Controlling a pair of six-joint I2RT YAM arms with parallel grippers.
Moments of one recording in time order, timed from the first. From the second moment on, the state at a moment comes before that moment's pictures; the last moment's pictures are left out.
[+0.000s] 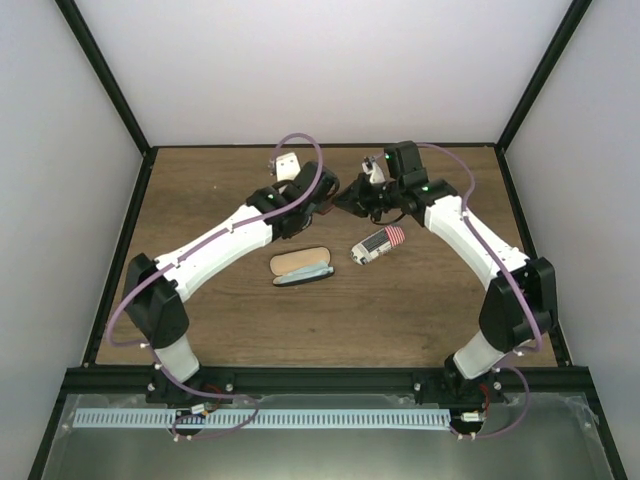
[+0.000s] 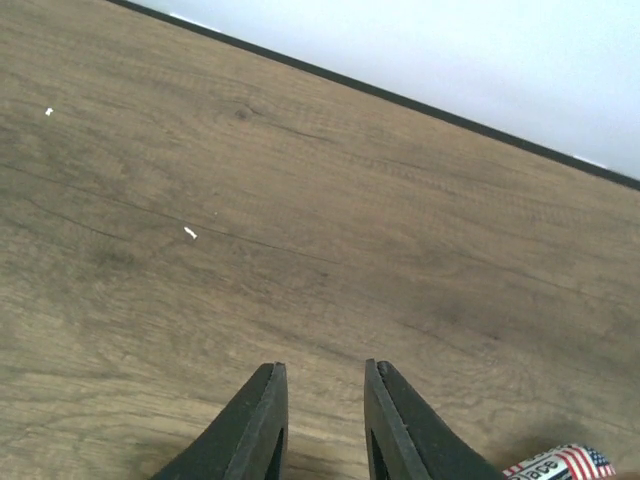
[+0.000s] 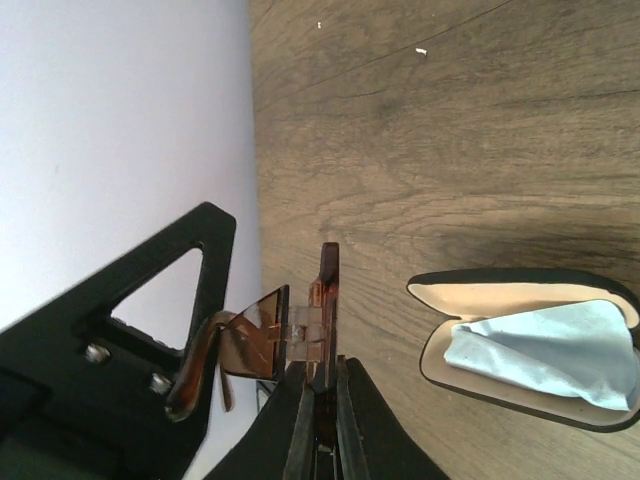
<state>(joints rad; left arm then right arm) -0.78 1.72 1.59 -0.72 -0.63 -0.89 0.41 1.58 1.36 -0.48 -0.68 0.88</state>
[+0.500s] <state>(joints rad) -0.80 1.76 1.58 -0.70 -0.67 -0.94 0.40 1.61 1.36 -0.43 -0.69 0.98</state>
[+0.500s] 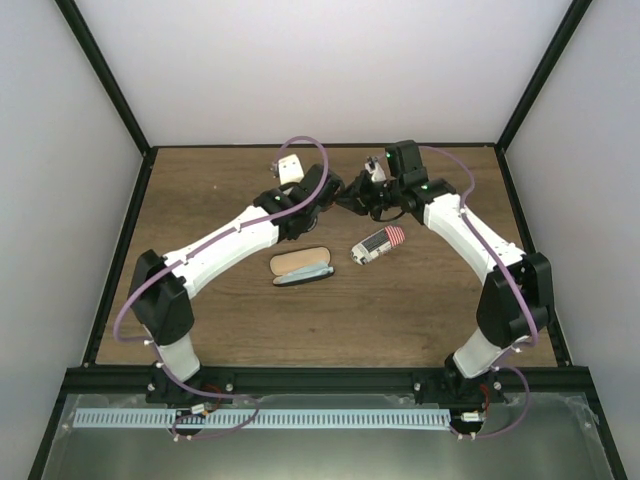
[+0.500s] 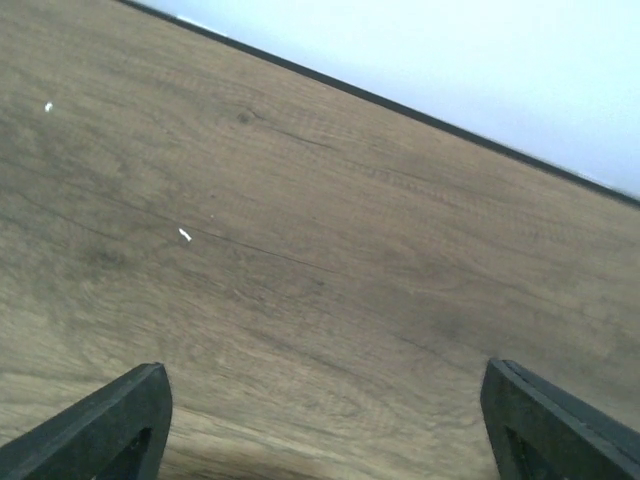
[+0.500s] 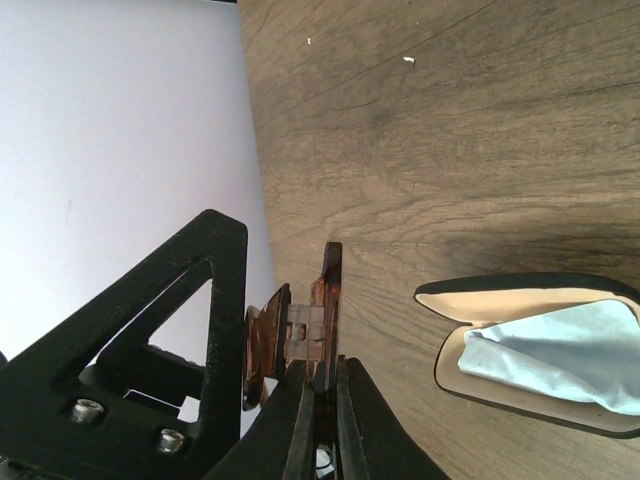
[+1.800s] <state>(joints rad) -0.73 1.61 1.39 -0.67 -0.46 -0.98 0.39 1.61 1.36 -0.38 -0.72 0.98</state>
